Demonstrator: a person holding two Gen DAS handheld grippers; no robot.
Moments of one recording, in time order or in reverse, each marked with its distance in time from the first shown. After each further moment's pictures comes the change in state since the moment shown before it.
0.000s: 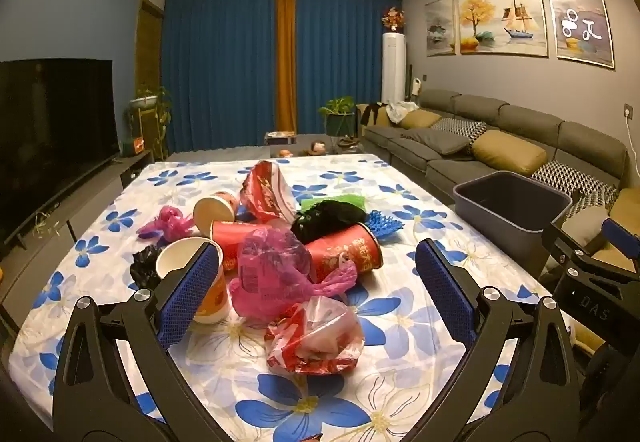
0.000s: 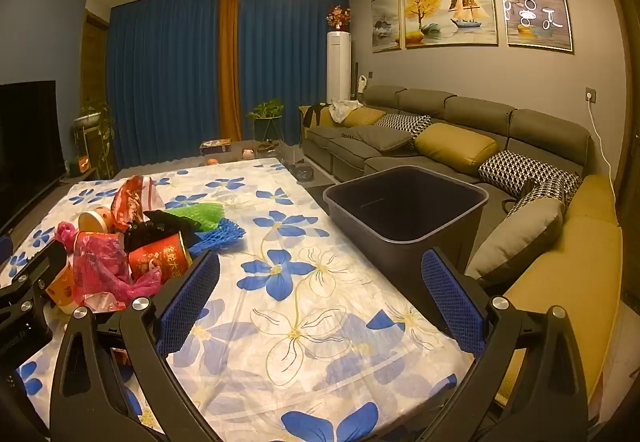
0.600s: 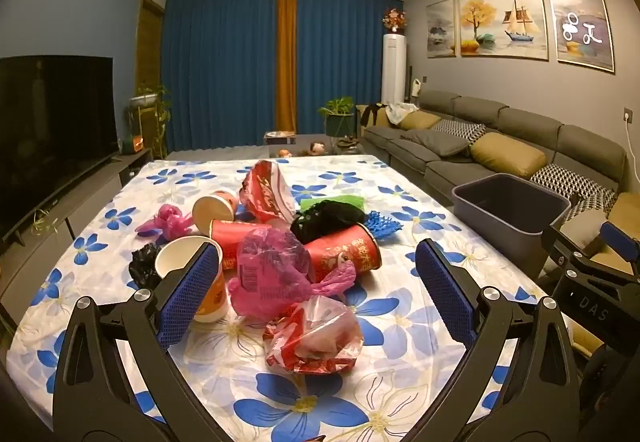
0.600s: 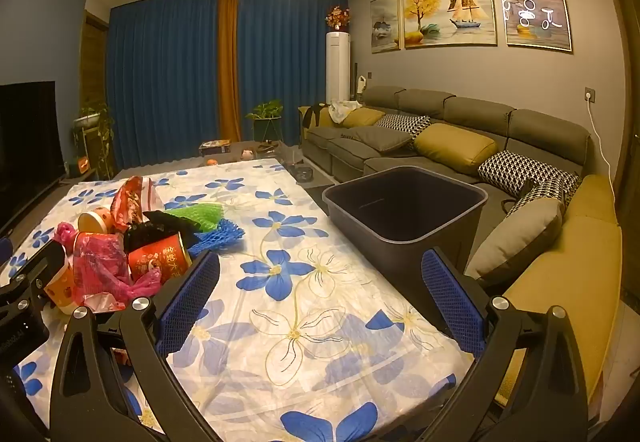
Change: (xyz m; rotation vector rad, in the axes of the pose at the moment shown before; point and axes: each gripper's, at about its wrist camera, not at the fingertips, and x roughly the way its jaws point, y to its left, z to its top) left arm 0.000 0.000 -0.002 -0.012 0.002 -0.003; right arm 0.000 -0.001 0.001 0.000 -0.002 -0.003
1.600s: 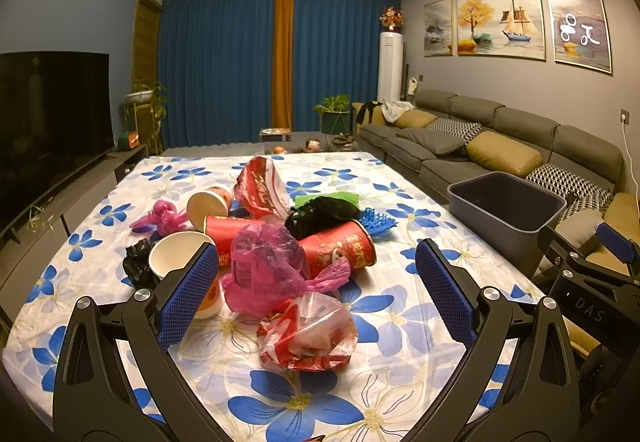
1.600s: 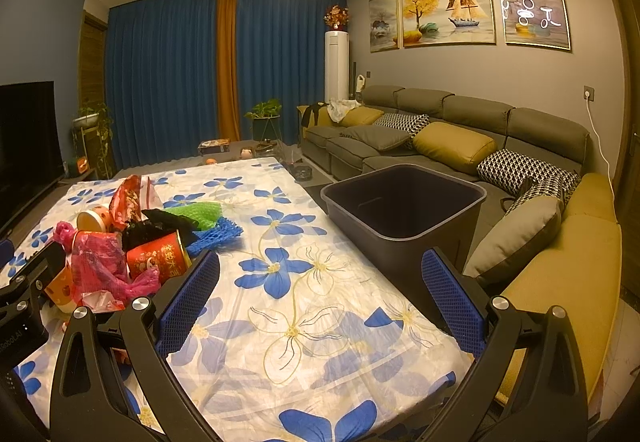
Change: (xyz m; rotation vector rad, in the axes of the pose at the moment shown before) left arm 0.003 -0.001 -0.003 -0.008 0.007 -0.018; right arm -0.001 -0.002 -0.002 0.002 0.002 0.000
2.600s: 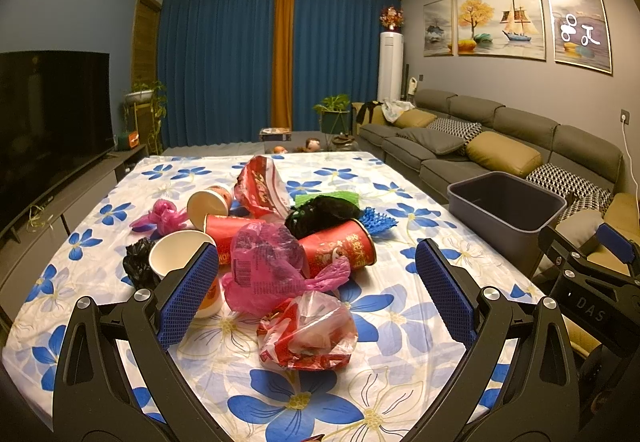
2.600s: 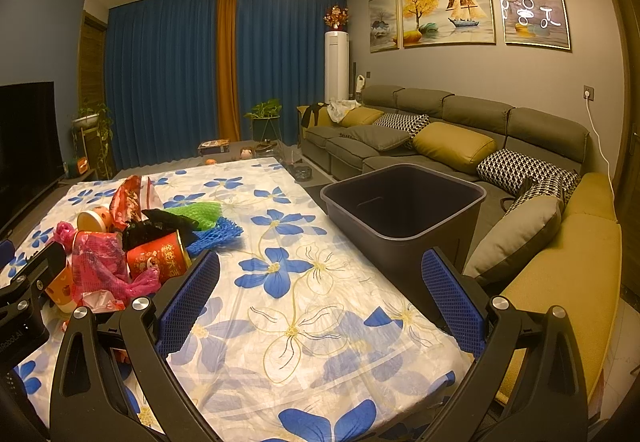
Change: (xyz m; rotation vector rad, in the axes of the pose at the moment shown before) left arm 0.000 0.001 0.000 -0.001 0.002 0.000; right arm -0.001 -0.002 -0.002 0.001 -0.001 -0.002
